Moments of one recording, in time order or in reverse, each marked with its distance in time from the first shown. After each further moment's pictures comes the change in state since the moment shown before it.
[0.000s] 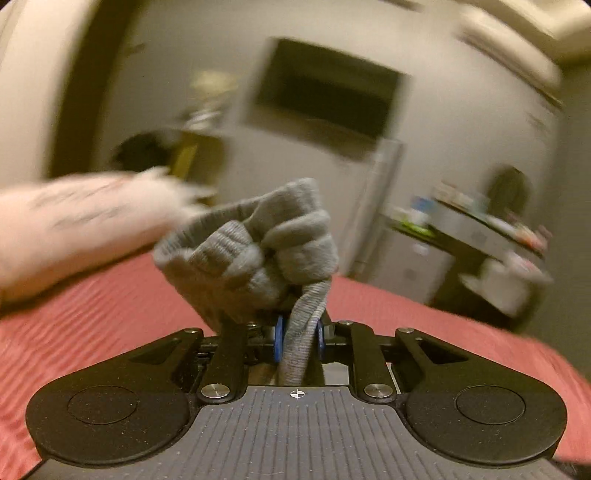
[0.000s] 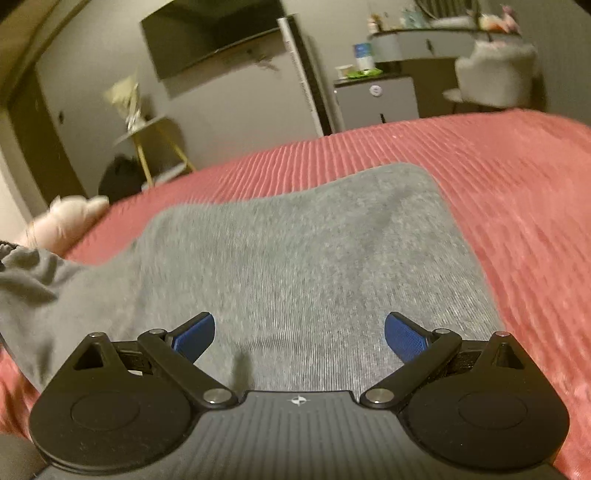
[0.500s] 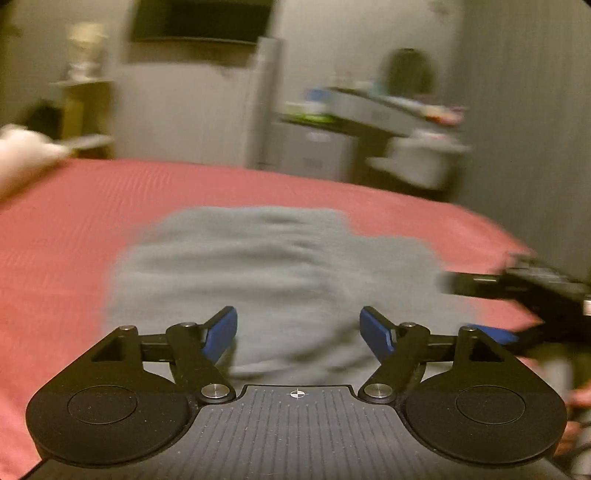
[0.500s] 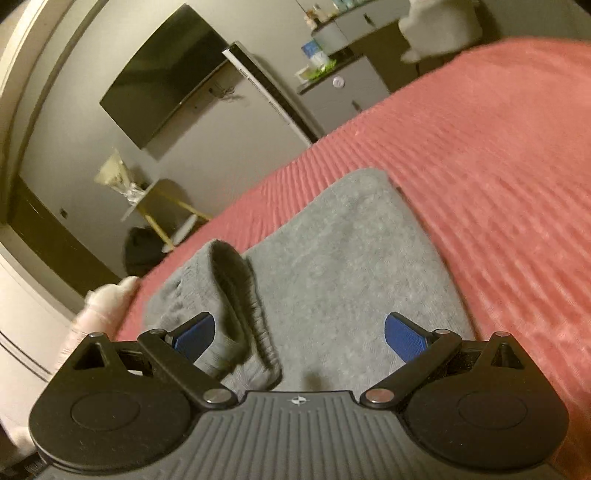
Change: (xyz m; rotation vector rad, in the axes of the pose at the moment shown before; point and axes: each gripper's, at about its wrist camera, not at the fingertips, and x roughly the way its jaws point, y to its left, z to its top) left arm 0.002 -0.135 -0.089 0.187 0.283 -0.107; right arm -0.031 -0.049 0.014 0.371 0.008 0.176
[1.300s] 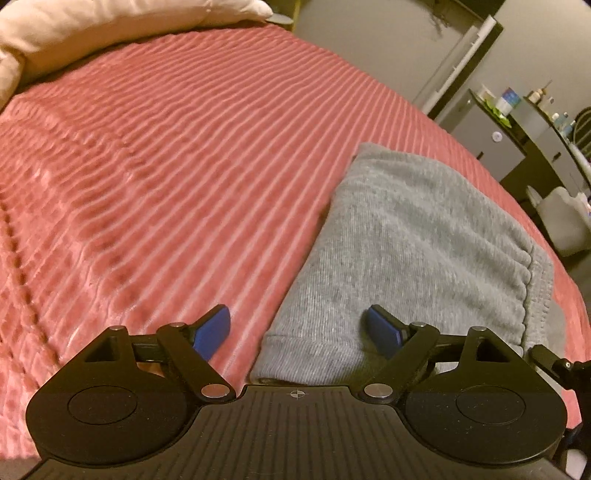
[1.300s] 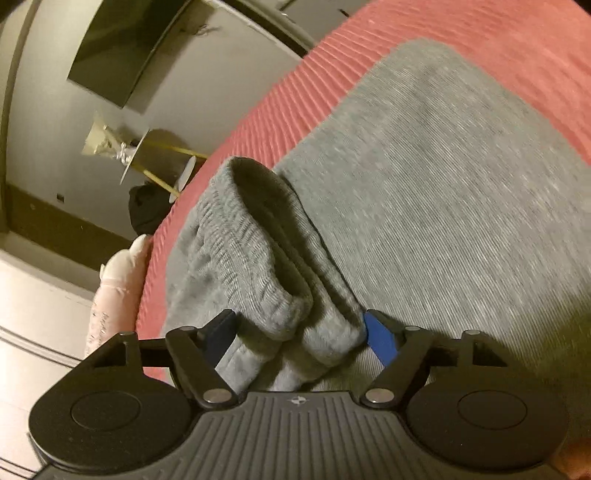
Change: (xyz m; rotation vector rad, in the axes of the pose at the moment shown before) left arm 0.034 0.112 -0.017 -0.553 0.273 0.240; right arm 0.076 0.037 -0.019 0.184 0.241 0.000
